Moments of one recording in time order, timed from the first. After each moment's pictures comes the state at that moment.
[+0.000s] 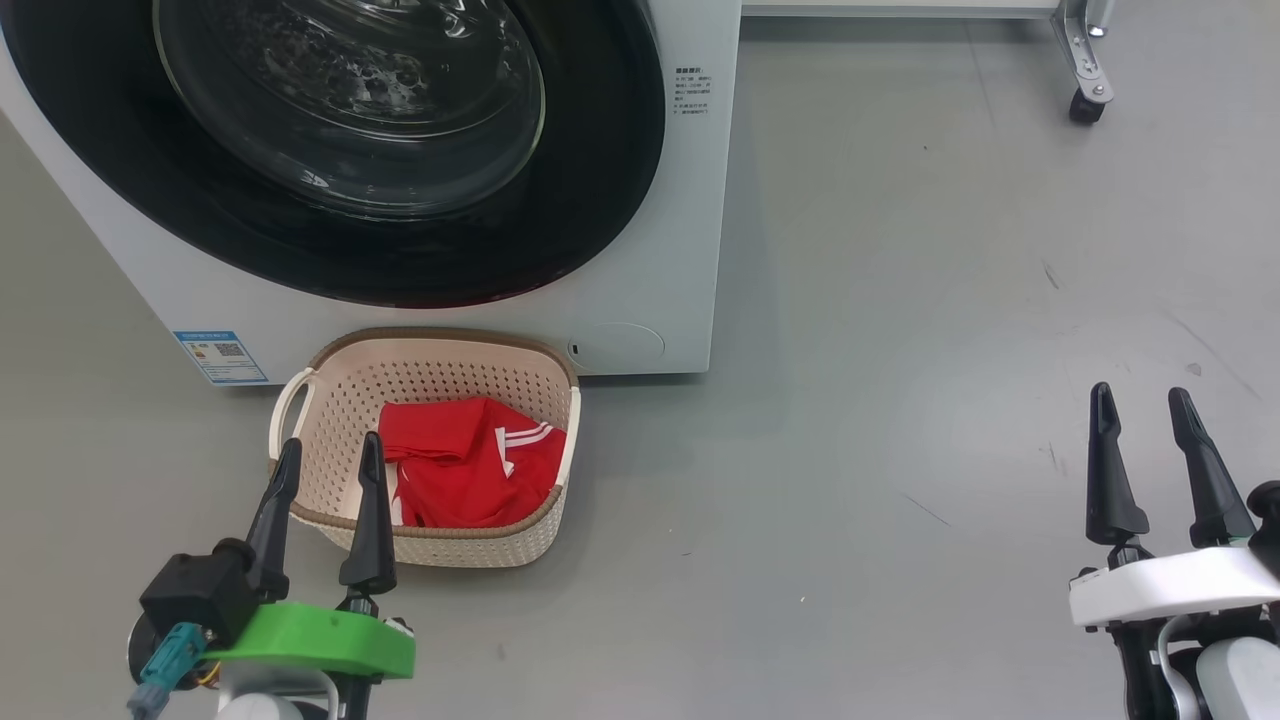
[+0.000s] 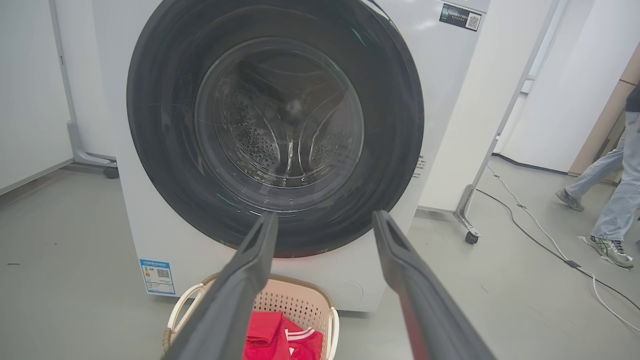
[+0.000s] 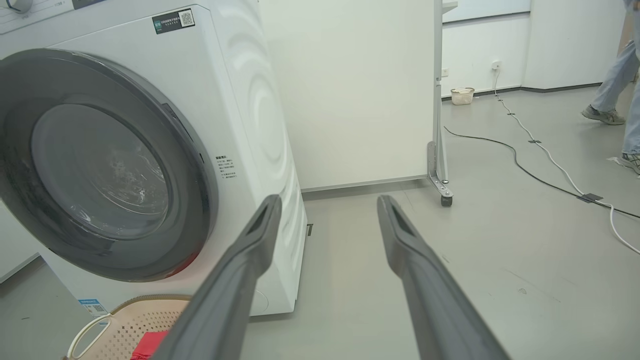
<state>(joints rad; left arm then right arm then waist) -0.05 0.04 -0.17 0.12 -0.47 -0.05 -0.25 0.03 -0.24 0.11 0.03 0.53 0.03 -0.25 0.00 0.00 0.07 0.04</state>
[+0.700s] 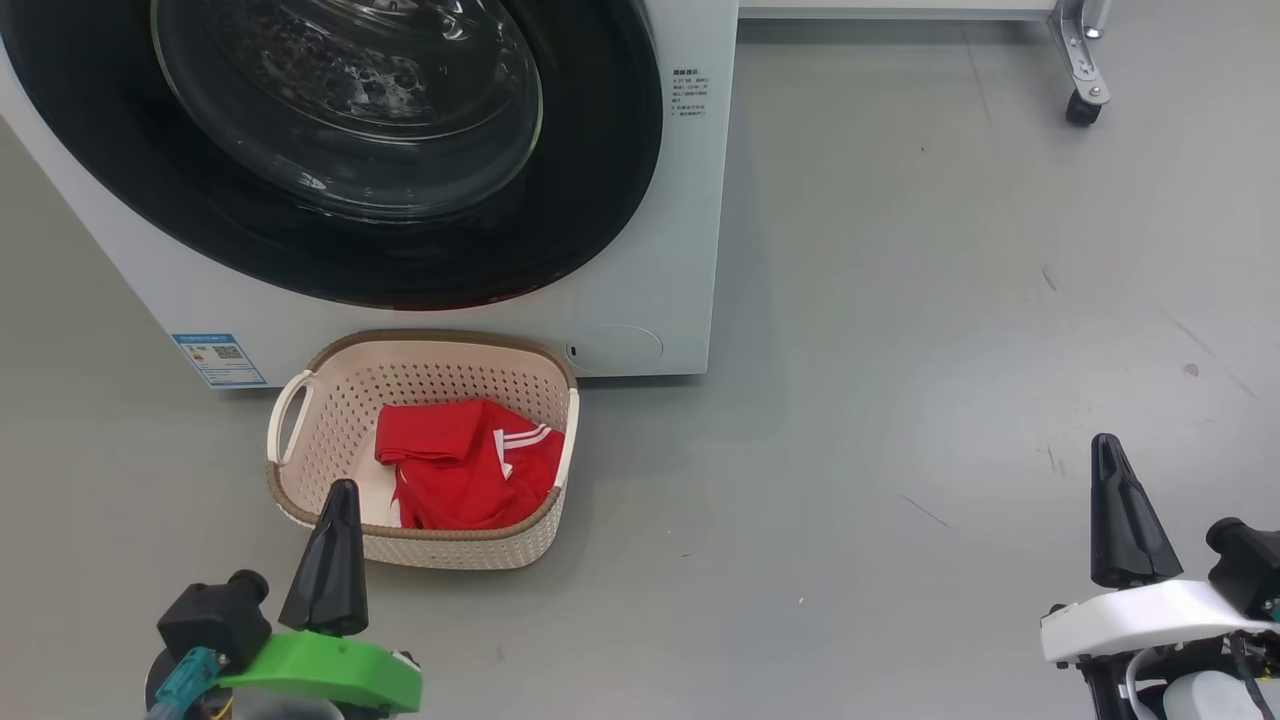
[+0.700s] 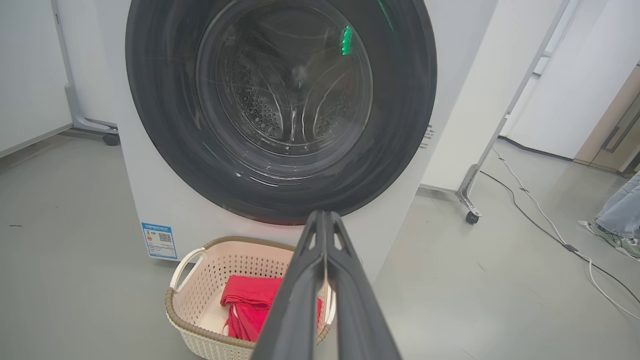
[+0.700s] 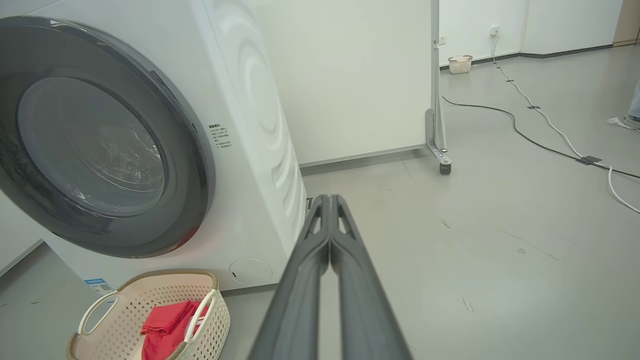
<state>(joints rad) -0.02 0.04 -0.17 0.17 -0.49 -0.06 -0.25 0.06 -0.18 0.11 0.09 0.52 0.04 -0.25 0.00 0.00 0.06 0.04</state>
